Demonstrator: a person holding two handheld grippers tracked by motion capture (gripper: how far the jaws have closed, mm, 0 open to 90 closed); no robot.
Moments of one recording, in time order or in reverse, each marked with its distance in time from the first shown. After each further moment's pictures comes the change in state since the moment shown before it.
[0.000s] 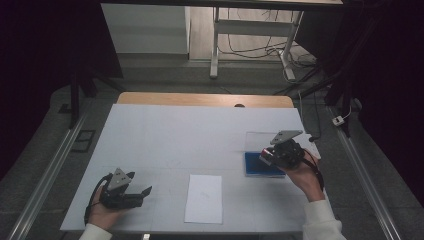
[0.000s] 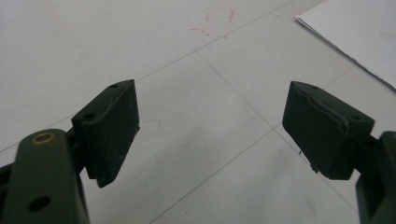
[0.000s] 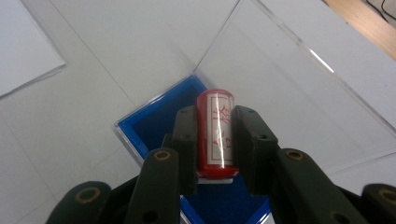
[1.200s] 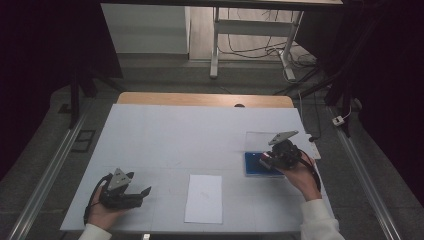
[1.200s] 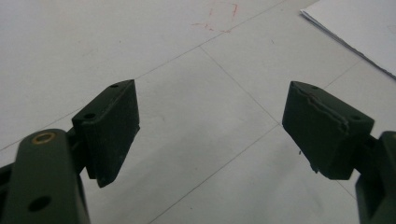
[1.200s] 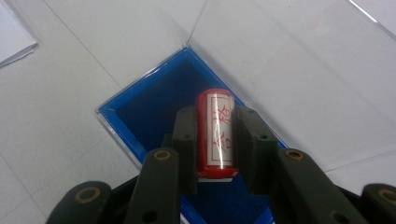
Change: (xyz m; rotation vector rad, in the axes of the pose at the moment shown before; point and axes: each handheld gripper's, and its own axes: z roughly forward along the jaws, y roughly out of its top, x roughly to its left) left arm 0.002 -0.002 0.001 0.013 0.006 0.009; right arm -0.009 -0.012 0.024 0.067 0.029 0.059
